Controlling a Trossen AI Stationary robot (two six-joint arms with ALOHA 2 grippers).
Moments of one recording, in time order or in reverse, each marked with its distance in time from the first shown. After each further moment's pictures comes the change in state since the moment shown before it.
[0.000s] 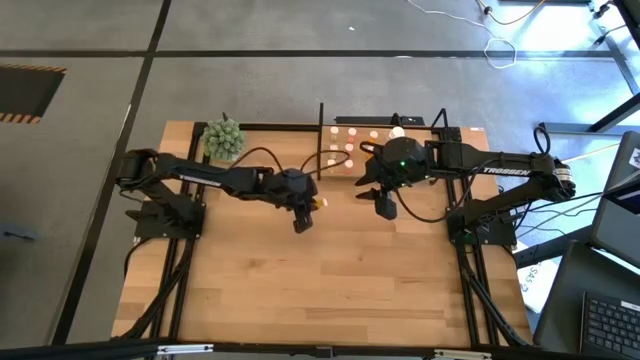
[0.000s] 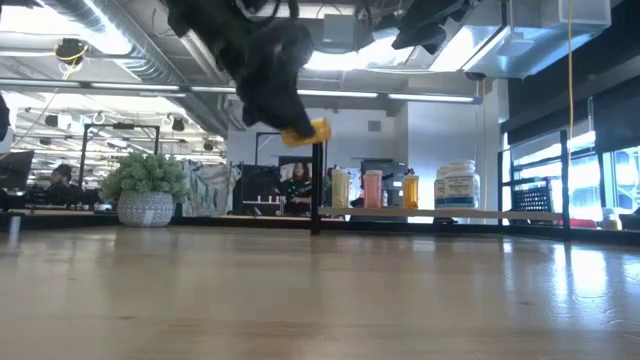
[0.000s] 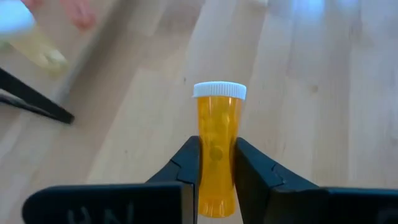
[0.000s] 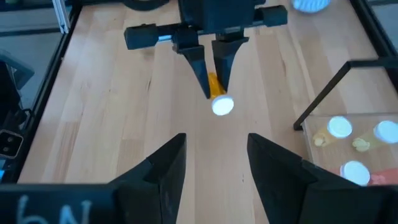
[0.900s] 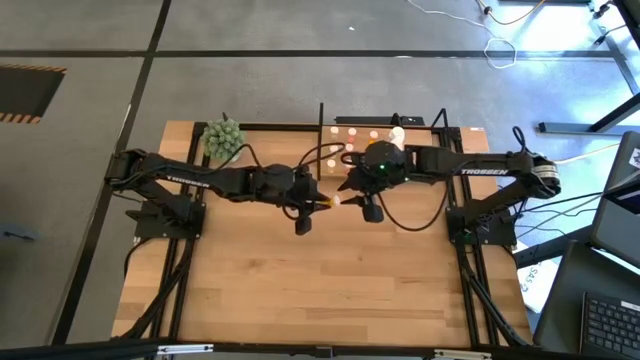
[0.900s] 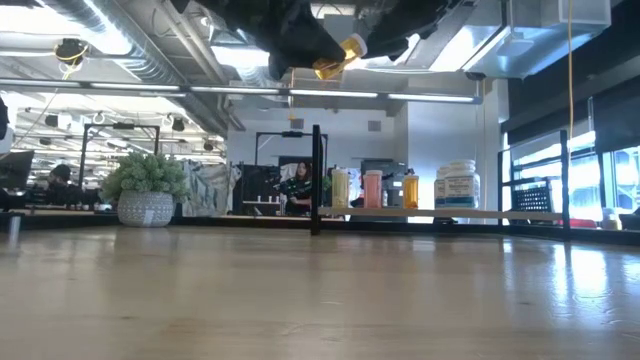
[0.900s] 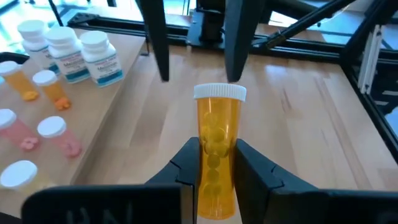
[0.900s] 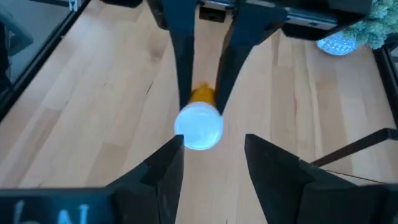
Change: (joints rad) left arm -0.042 -0.100 0.001 0.251 0.005 0.168; right arm 0.000 0.127 0.001 0.161 -0.072 -0.237
